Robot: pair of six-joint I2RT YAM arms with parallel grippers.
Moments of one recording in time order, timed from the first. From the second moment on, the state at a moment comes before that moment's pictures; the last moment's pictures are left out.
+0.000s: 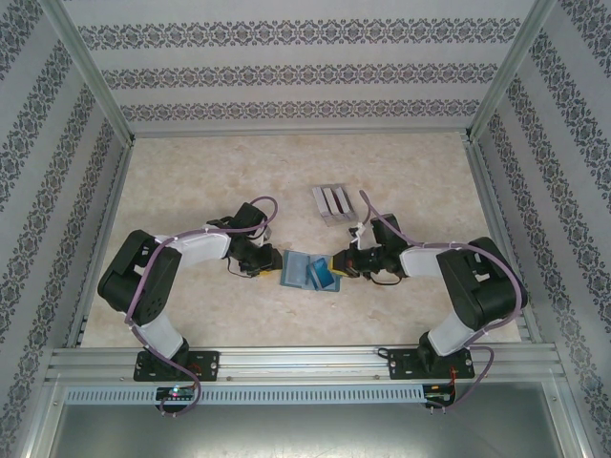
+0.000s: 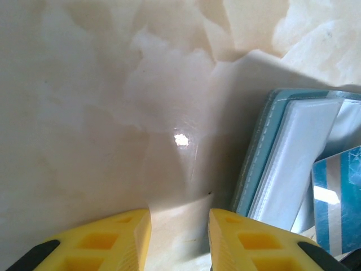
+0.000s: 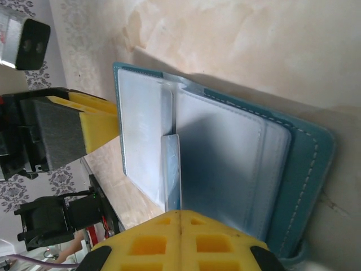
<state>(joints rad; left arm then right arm) -0.47 1.70 0.88 -0.43 0.44 -0.66 0.35 1.61 0.55 0.12 -0.87 0.73</state>
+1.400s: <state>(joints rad) -0.48 1.70 0.86 -0.40 0.46 -0.69 0.54 1.55 0.46 0.34 -0.44 0.95</state>
